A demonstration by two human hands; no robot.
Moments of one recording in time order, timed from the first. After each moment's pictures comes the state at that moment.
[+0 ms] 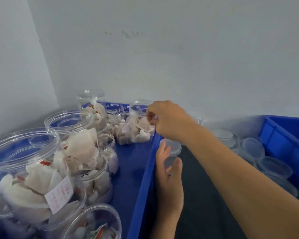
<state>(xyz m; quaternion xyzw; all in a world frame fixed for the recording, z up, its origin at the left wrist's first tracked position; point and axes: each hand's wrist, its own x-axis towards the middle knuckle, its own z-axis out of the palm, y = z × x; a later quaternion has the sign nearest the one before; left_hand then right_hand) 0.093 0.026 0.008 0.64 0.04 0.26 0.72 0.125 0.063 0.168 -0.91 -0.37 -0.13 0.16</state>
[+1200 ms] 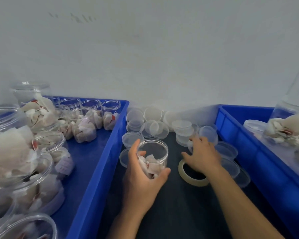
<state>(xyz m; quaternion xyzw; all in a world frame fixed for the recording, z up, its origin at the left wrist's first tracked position) 0.051 0.059 -0.028 0.78 0.00 0.30 0.55 0.156 -0.137 0.027 -0.99 0.02 -0.04 0.12</state>
